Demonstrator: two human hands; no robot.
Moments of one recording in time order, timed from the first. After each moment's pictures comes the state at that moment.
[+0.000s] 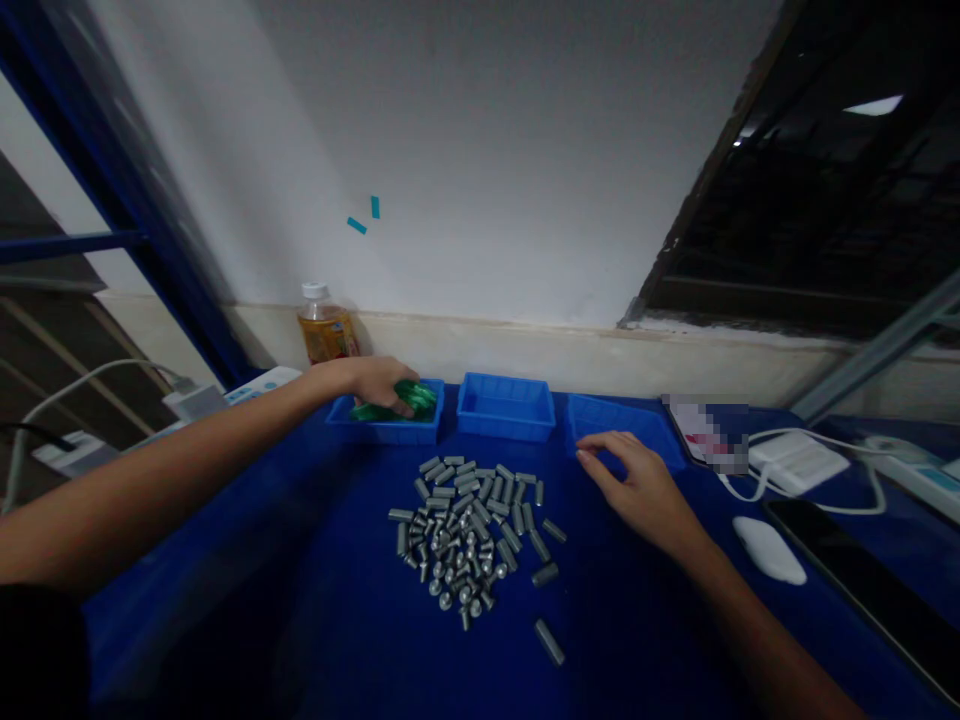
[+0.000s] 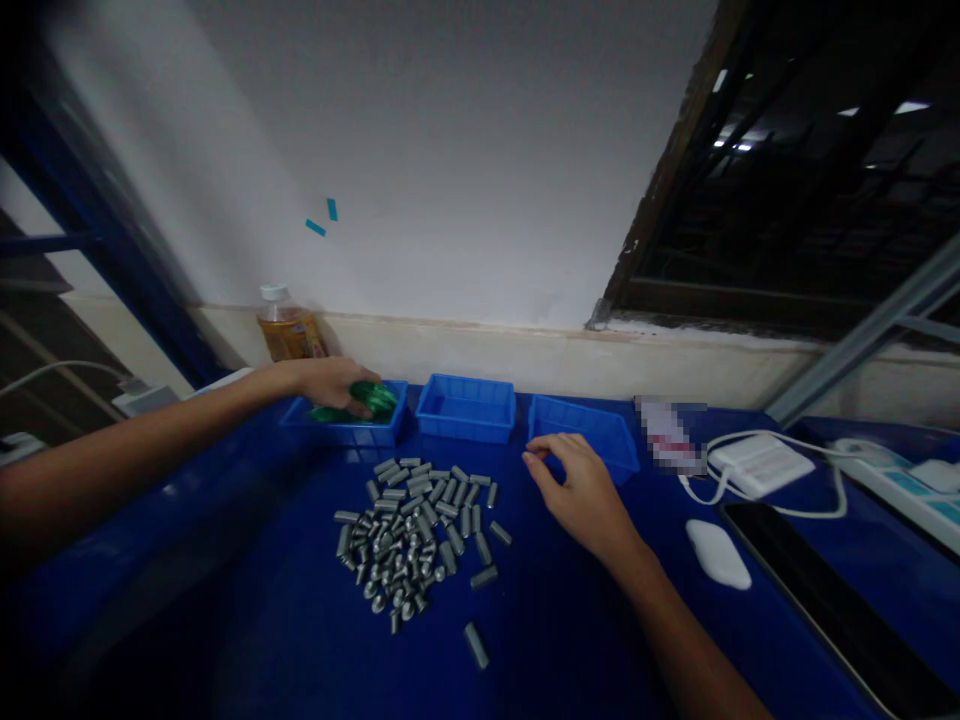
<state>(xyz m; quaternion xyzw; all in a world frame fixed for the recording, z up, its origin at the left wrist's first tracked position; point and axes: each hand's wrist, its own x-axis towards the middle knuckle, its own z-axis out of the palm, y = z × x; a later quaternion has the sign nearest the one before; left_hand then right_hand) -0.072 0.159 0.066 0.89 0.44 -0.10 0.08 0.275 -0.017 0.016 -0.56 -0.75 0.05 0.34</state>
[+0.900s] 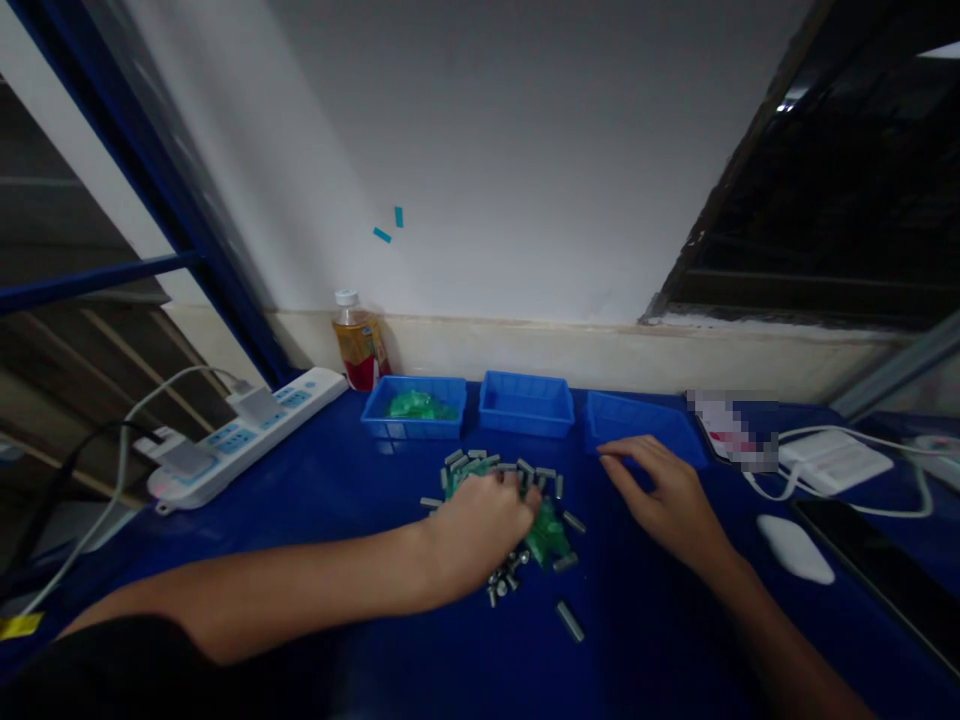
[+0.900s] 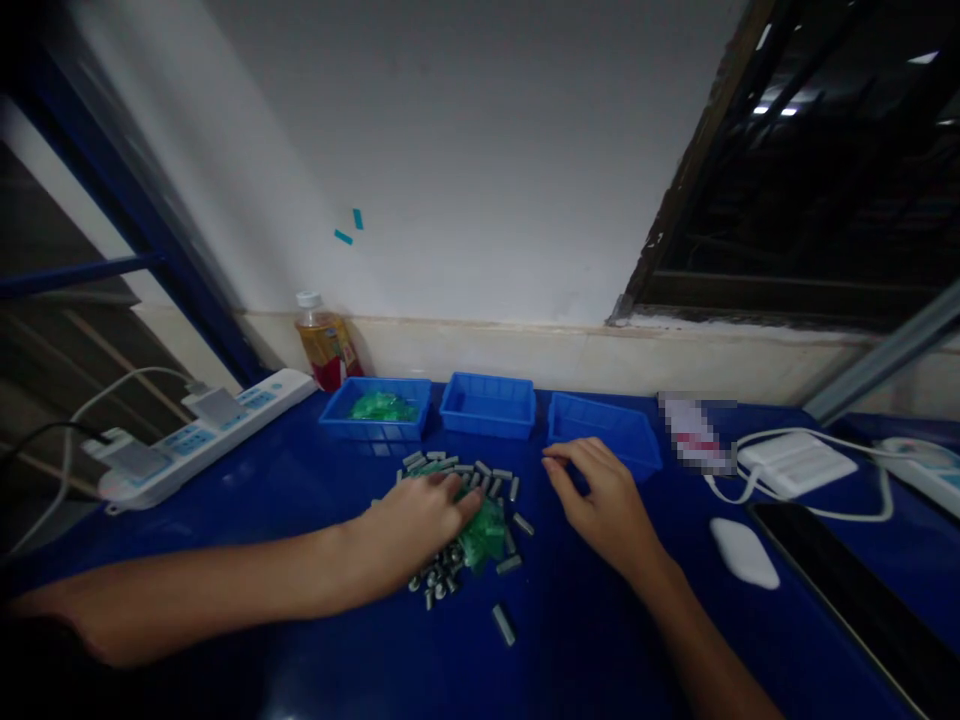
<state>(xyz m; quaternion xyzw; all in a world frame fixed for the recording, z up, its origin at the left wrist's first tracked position) 0.038 -0.031 0.053 0.95 0.30 -0.04 -0.05 0.267 -0.034 0.025 -0.51 -0.77 0.01 0.37</state>
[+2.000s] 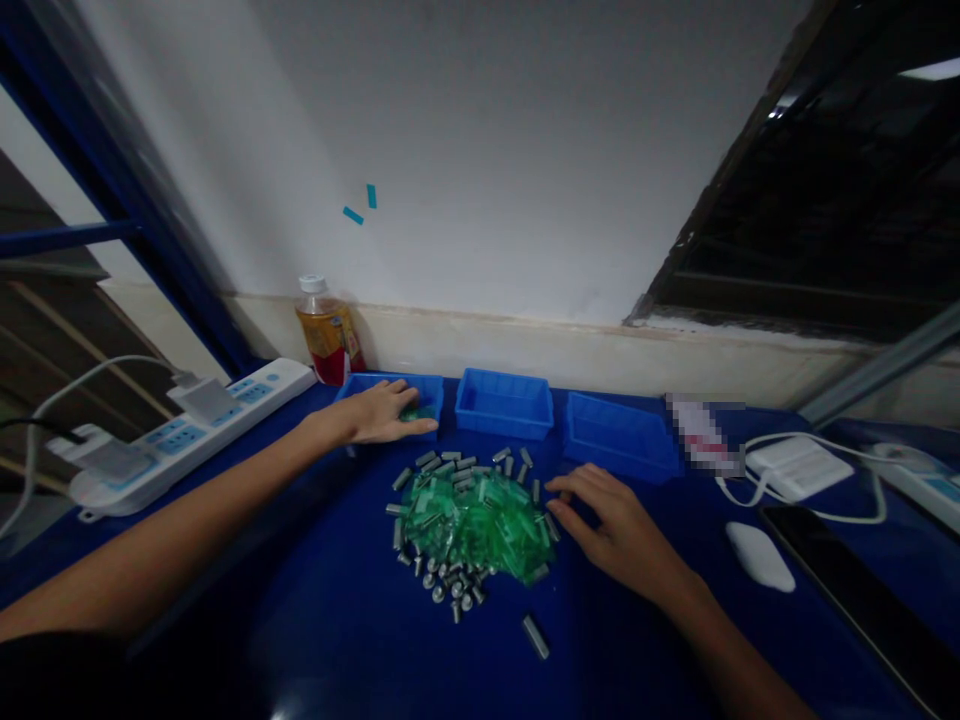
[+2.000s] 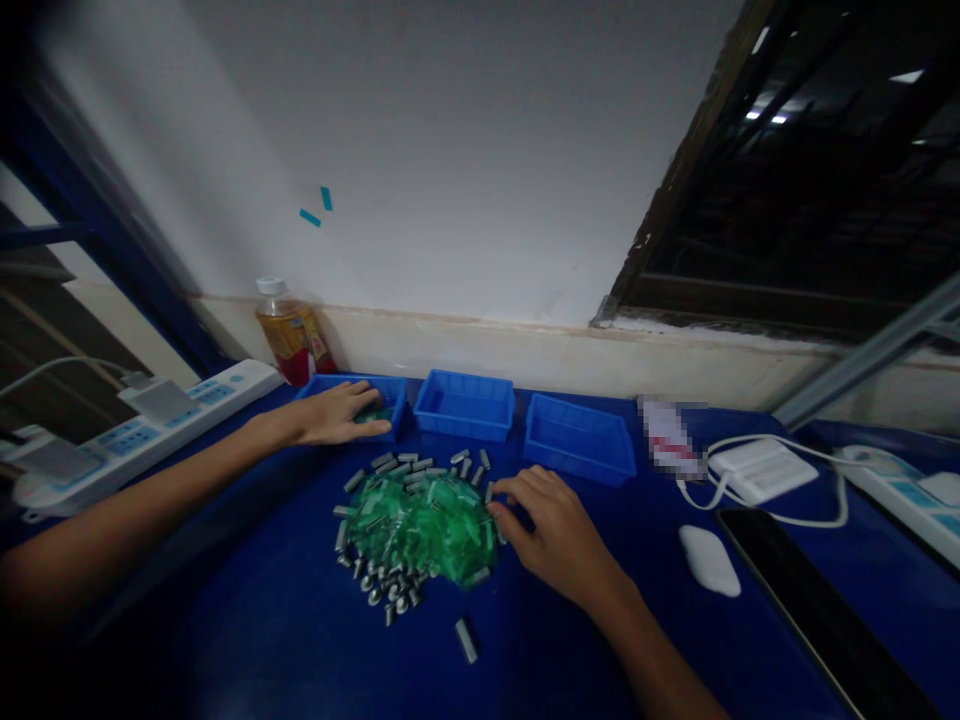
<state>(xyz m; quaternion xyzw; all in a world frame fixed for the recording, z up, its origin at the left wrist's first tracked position) -0.068 0.116 0.021 0.87 0.49 -0.03 0.07 0.260 -0.038 0.011 -0.46 -0.84 0.09 0.28</state>
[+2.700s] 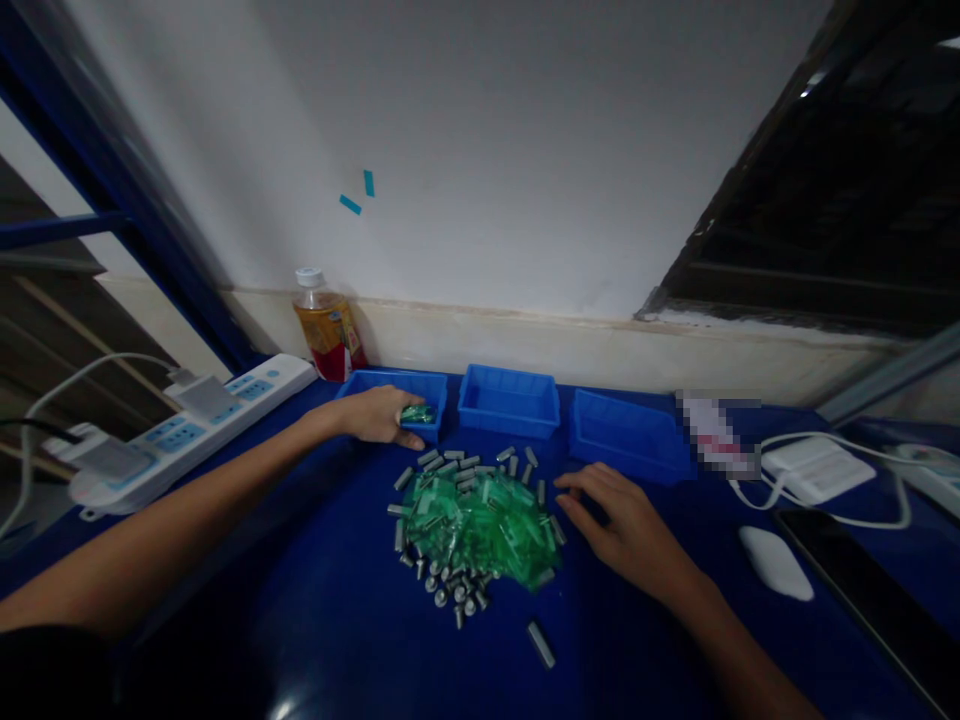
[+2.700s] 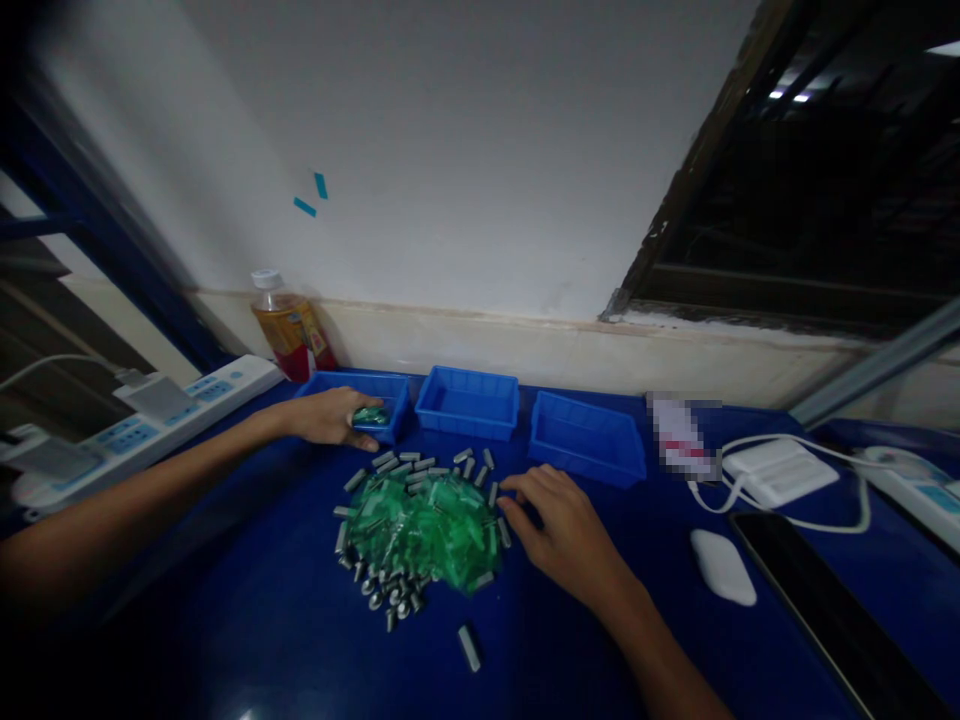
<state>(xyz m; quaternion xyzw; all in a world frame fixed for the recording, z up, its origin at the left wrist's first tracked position) -0.069 0.121 0.034 0.88 0.41 -0.04 0.21 0.264 -0.032 0.004 -0.49 -0.83 0.10 0.26</state>
